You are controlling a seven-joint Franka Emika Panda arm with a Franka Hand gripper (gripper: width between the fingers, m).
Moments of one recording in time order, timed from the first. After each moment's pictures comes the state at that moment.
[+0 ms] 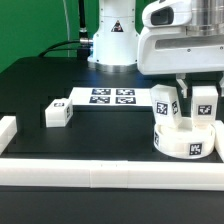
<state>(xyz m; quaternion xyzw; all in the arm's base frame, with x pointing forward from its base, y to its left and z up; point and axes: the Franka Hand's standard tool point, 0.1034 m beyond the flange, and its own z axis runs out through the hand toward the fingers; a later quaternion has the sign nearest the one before) 0.562 0.111 0.086 -0.99 0.14 0.04 0.06</state>
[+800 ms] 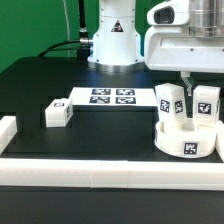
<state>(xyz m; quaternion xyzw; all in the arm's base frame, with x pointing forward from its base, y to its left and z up) 0.559 0.119 0.084 -0.97 0.24 0.05 0.06</state>
